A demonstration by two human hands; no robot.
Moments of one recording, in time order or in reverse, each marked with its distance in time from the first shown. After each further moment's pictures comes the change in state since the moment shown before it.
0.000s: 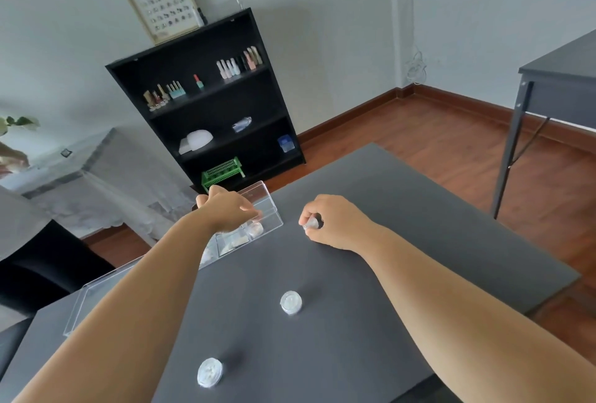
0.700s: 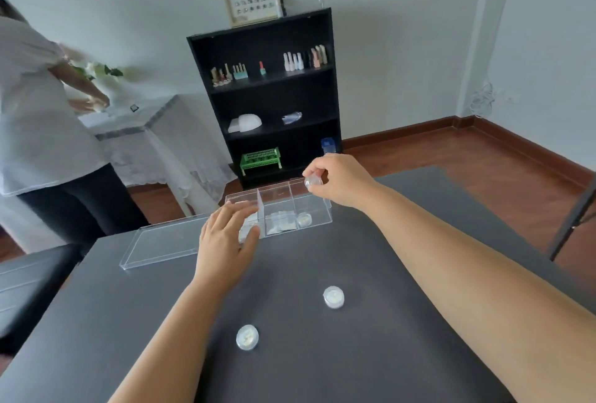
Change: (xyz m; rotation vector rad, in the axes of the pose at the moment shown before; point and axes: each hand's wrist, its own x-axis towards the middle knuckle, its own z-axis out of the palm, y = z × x) left_hand -0.114 -0.057 0.076 -0.399 0.781 0.012; right_hand 0.086 -0.072 -0.004 -0.052 0.041 -0.243
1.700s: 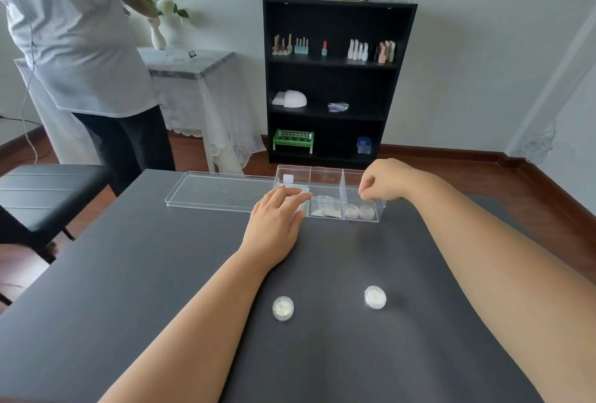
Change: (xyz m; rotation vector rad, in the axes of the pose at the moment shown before) left_hand -0.015 -0.008 0.010 -0.061 -0.064 -0.077; right_hand 0.041 -0.023 0.011 -0.407 -0.530 0.159
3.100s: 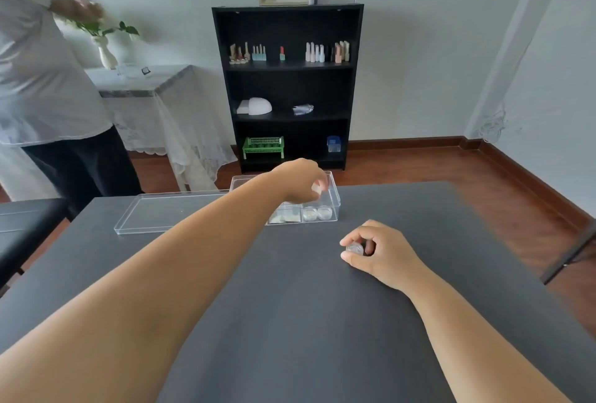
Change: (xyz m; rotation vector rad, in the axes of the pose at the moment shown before) left_hand 0.142 0.078 0.027 0.291 -0.630 0.295; right_hand -0.105 0.055 0.109 0.587 0.401 -0.080
